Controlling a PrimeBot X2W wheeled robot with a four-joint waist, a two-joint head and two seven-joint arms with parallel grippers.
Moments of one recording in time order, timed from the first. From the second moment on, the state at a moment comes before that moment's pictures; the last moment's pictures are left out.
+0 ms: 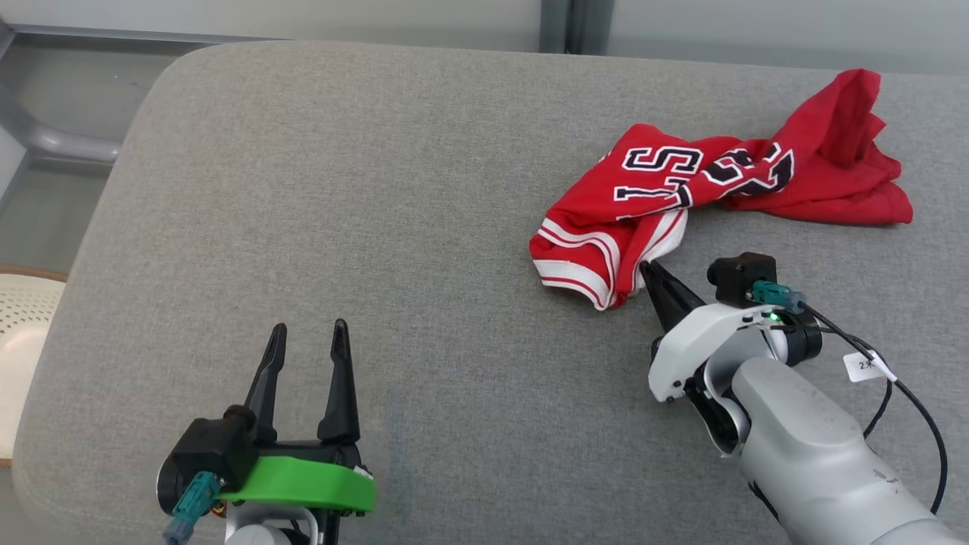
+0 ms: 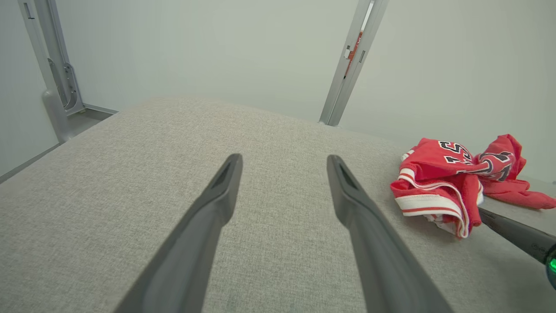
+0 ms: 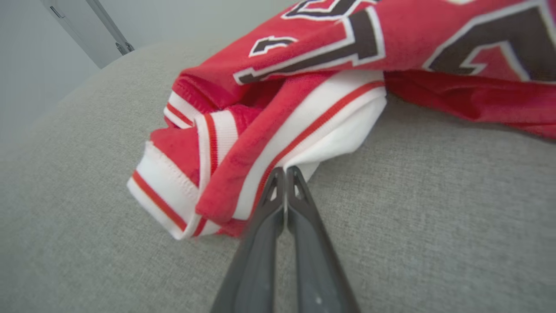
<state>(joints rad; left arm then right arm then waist) -0.05 0.05 -0.22 0.09 -0.36 0.01 -0.26 -0.63 -0.15 0.54 0.89 0.57 0.13 -0.26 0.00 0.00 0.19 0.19</state>
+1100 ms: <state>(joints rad) -0.07 0.05 -0.24 0.09 -0.38 0.01 -0.26 -0.78 -0.07 0.64 0.81 0.56 0.13 -0.26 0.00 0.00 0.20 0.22</state>
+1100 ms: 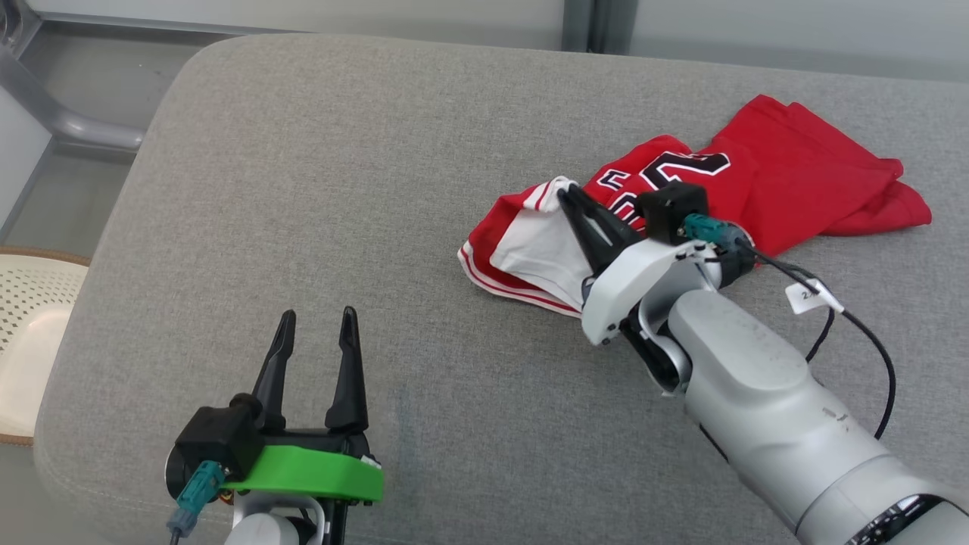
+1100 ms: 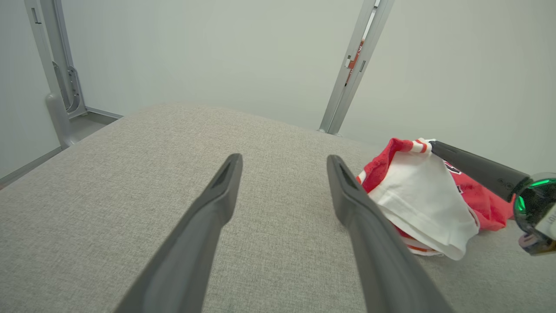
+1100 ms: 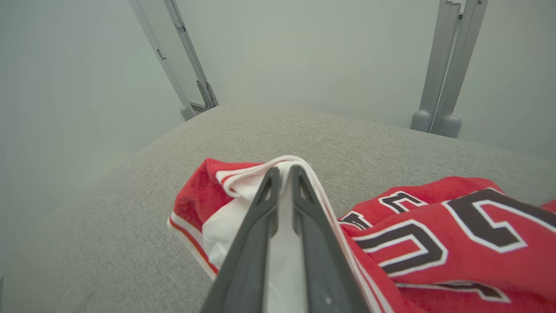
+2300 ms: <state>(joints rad) -0.06 0.05 -0.24 0.09 -0.37 0.02 -0.26 -0.46 -0.09 0.56 0.66 0.58 0.13 -0.26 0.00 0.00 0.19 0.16</state>
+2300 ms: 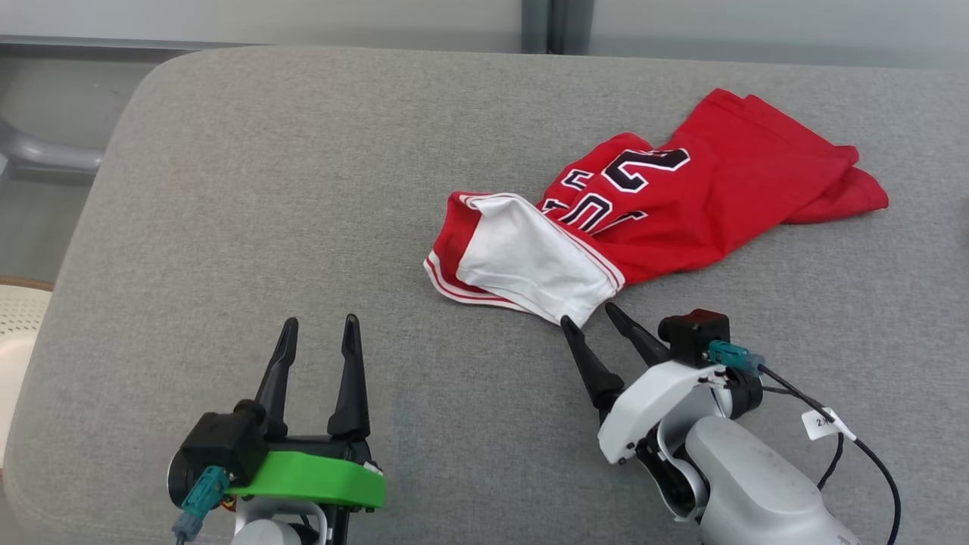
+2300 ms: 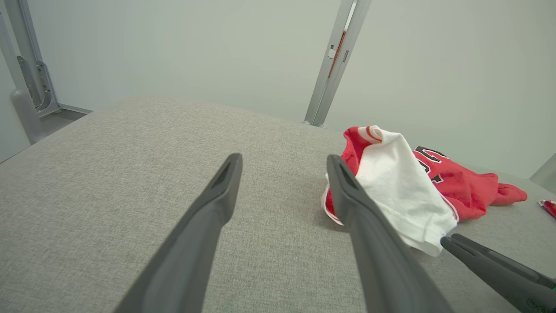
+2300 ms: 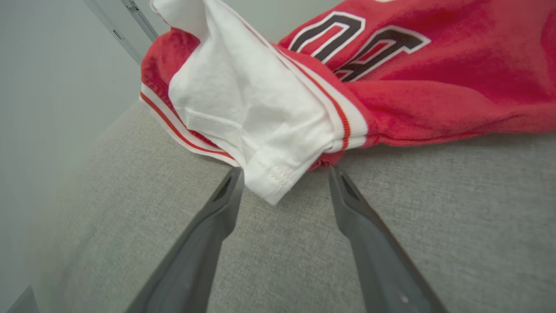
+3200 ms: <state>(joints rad) -0.04 0.05 -0.23 0.09 -0.37 0.02 -0.26 -0.39 -0.09 0.56 0.52 0.58 0.13 -0.26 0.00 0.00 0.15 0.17</state>
